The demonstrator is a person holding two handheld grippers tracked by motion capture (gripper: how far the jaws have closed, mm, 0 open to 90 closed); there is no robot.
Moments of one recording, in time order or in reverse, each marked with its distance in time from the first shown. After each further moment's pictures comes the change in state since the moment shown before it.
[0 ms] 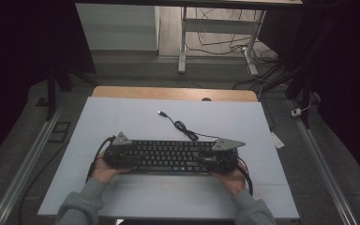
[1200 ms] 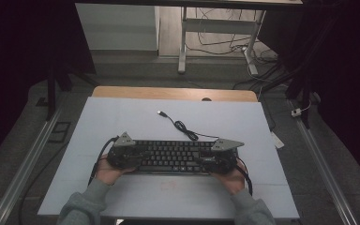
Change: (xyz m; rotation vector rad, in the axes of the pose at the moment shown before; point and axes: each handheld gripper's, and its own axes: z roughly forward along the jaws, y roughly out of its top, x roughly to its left) left arm -0.016 0.008 -0.002 -0.056 -0.087 0.038; right arm 0.001 0.000 0.003 -0.002 0.006 -0.005
